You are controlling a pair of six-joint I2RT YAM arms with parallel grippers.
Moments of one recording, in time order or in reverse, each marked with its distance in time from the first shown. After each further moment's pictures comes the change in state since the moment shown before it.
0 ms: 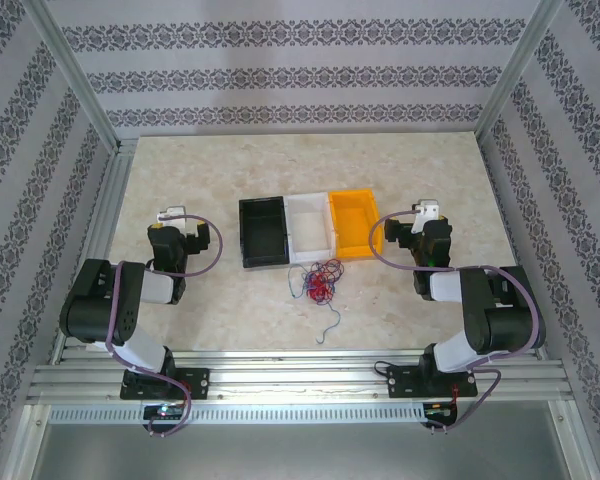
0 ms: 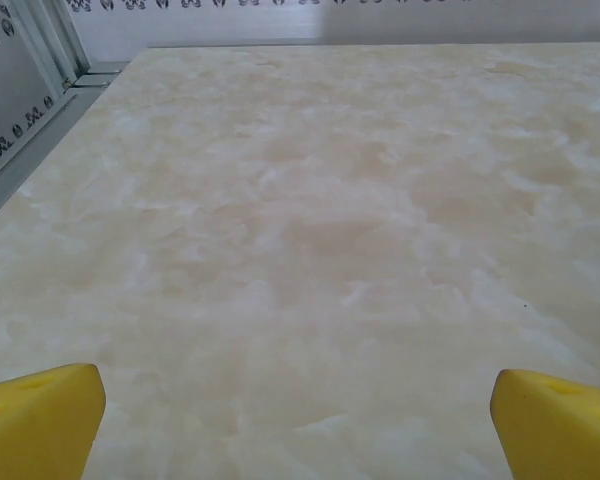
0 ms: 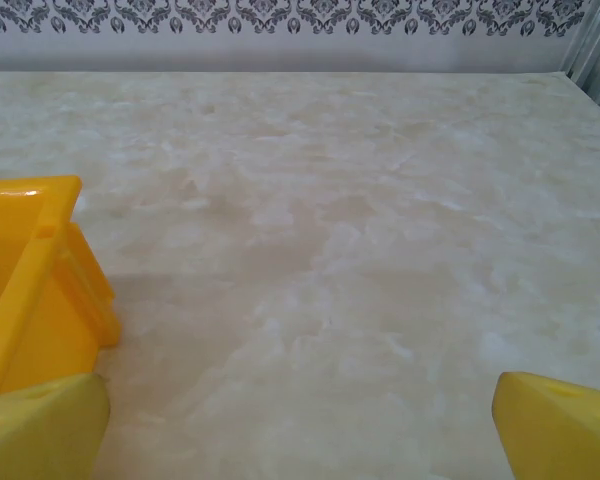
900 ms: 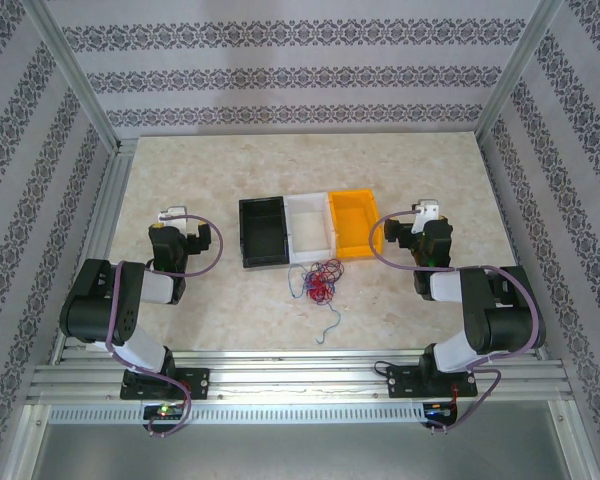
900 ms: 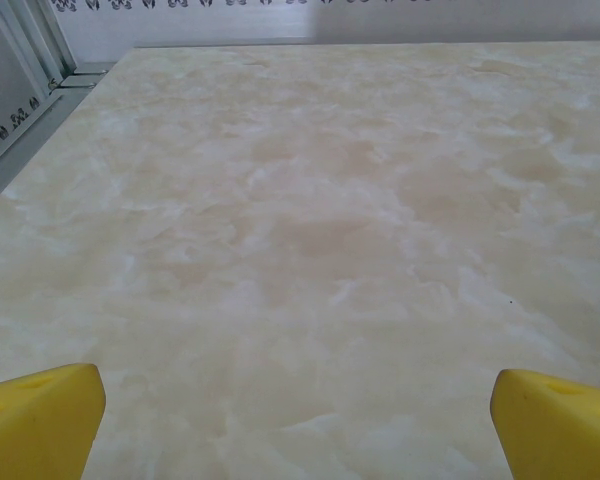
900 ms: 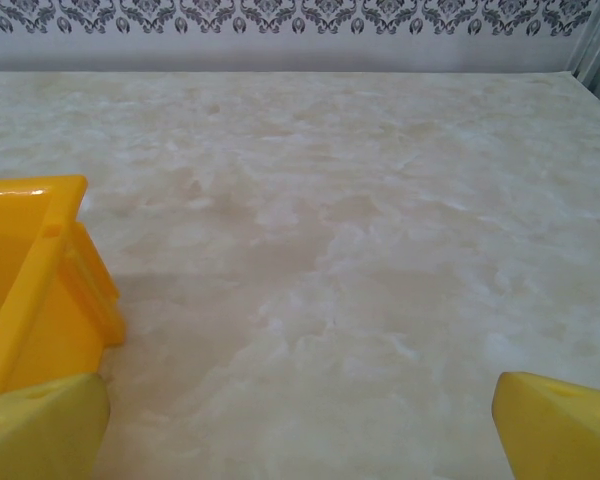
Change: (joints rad) left arm 0.000 0.000 0.000 0.000 0.019 0.003; right arm -0.007 0.000 0.000 0.000 -0.014 0.001
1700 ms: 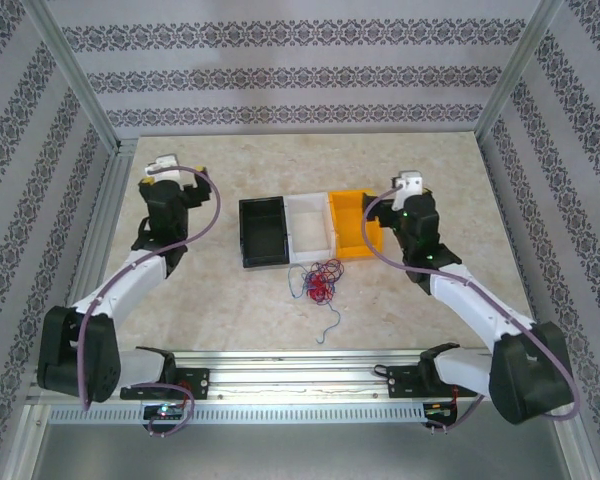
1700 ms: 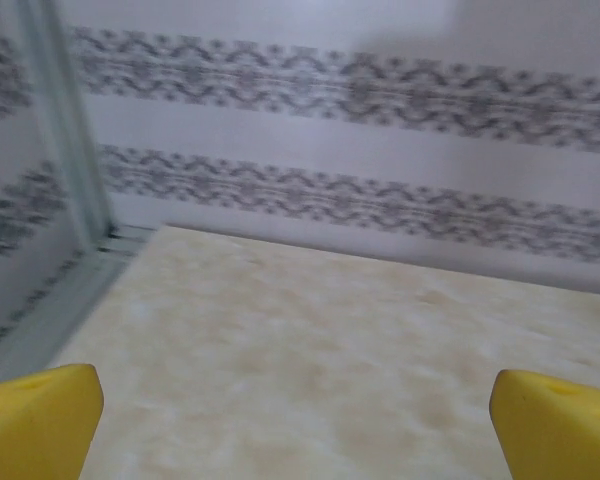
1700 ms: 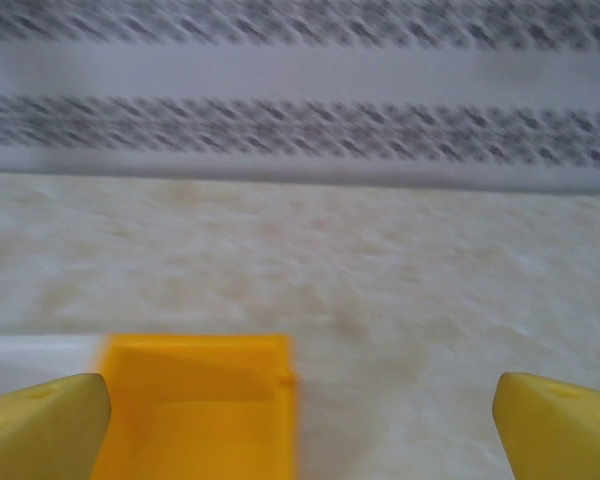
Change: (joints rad) left arm -0.168 -0.309 0.410 -0.588 -0.207 -0.149; right arm 0.335 -0.365 0.307 -0.621 0.206 0.085
